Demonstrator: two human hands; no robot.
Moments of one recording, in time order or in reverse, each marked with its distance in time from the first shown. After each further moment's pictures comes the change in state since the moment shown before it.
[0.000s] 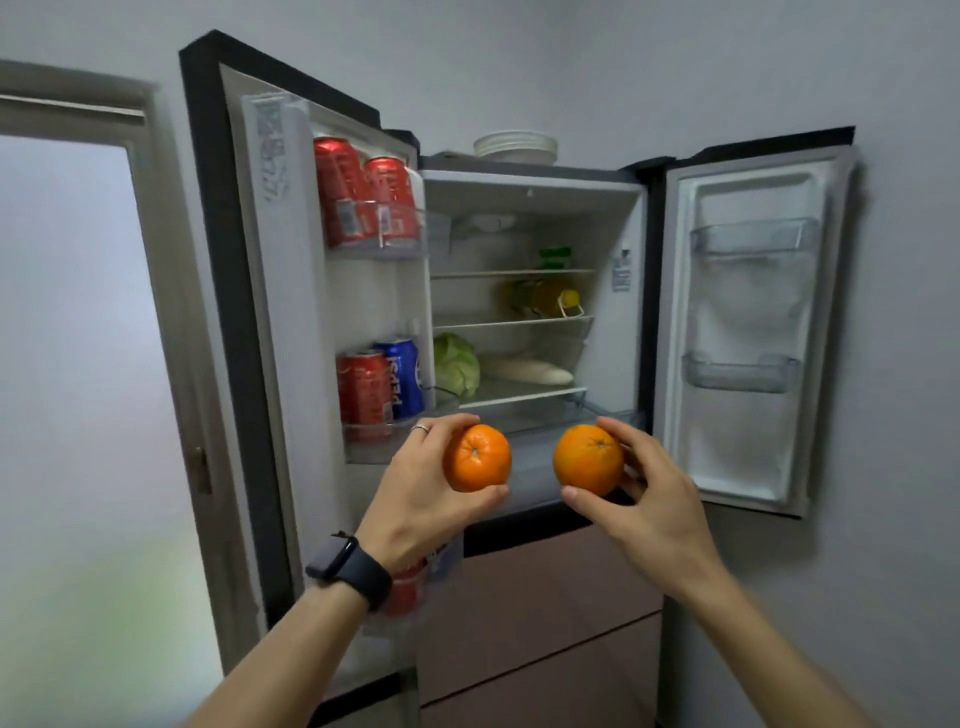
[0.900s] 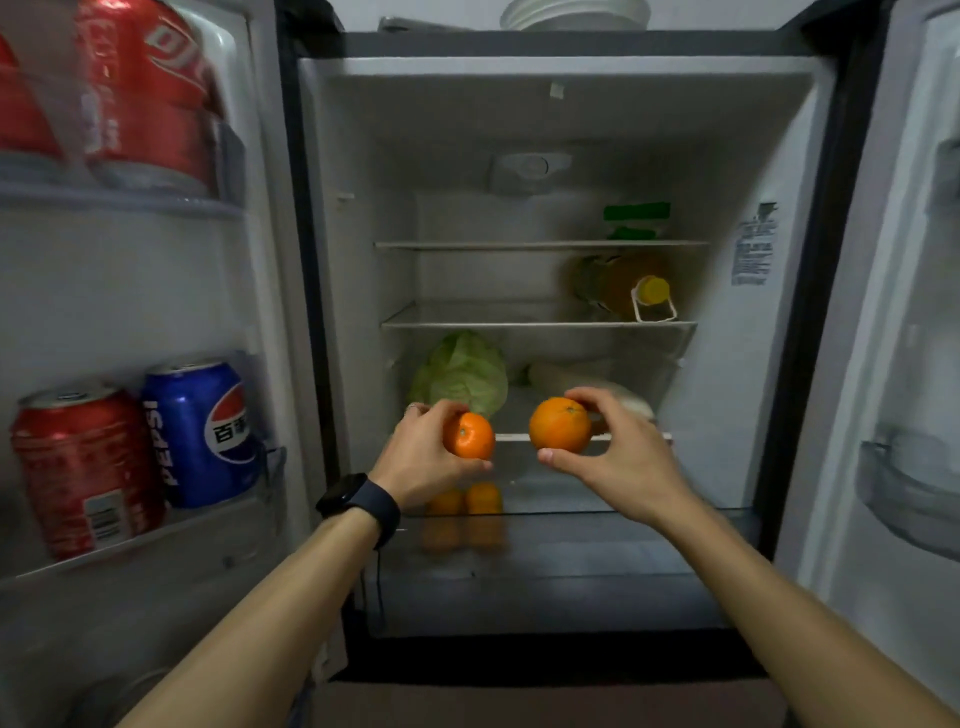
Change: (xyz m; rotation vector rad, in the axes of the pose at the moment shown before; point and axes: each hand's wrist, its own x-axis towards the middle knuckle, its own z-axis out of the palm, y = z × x) left_hand 0.252 -0.144 0.185 0.355 -0.064 -0.537; right_hand 0.314 0.280 0.053 -0.103 -0.430 -0.049
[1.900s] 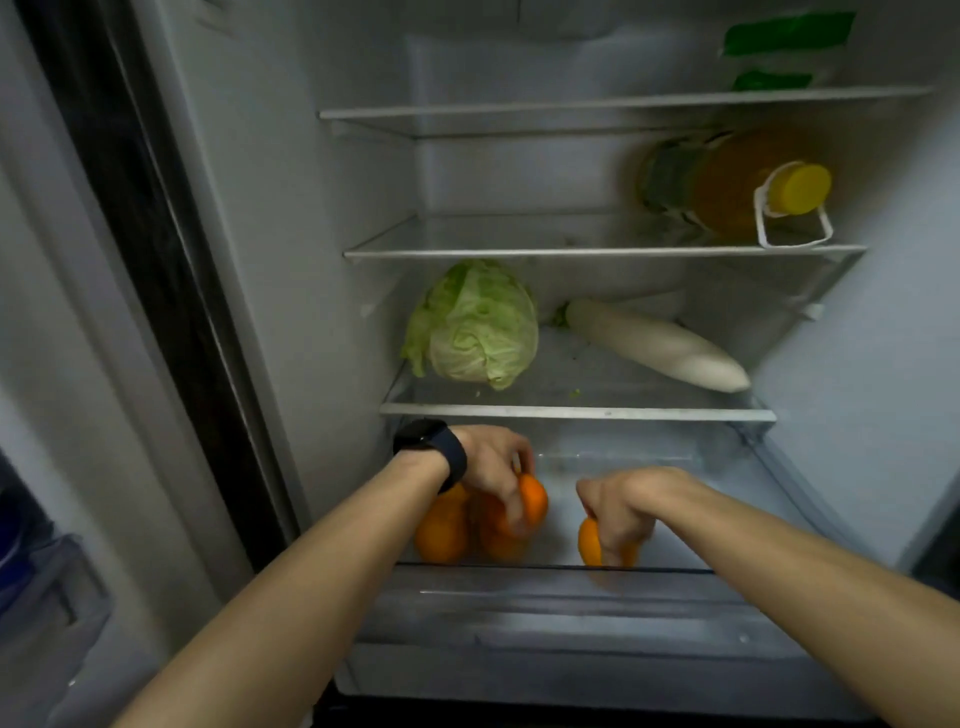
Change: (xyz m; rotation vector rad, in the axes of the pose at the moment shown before) left_hand 0.147 -0.046 0.109 0.283 -0.821 -0.087; right_hand 0.119 0.112 0.130 -0.768 -1.249 0.269
